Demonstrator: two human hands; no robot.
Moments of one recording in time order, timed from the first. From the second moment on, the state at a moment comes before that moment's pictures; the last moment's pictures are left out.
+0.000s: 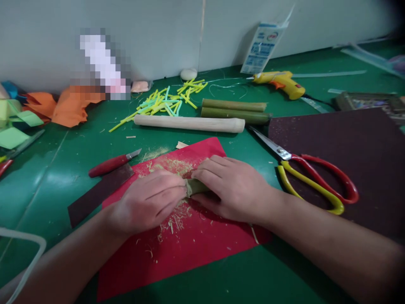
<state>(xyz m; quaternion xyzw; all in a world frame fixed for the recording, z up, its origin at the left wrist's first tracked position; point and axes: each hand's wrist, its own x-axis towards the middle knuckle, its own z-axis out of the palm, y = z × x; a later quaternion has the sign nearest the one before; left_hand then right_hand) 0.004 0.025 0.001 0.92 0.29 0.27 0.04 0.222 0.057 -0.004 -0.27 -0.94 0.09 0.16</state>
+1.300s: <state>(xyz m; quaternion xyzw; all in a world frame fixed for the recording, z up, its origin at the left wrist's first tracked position) 0.010 0.024 0.003 0.86 0.38 0.31 0.13 0.224 0.054 -0.005 -0.29 -0.93 0.17 0.17</state>
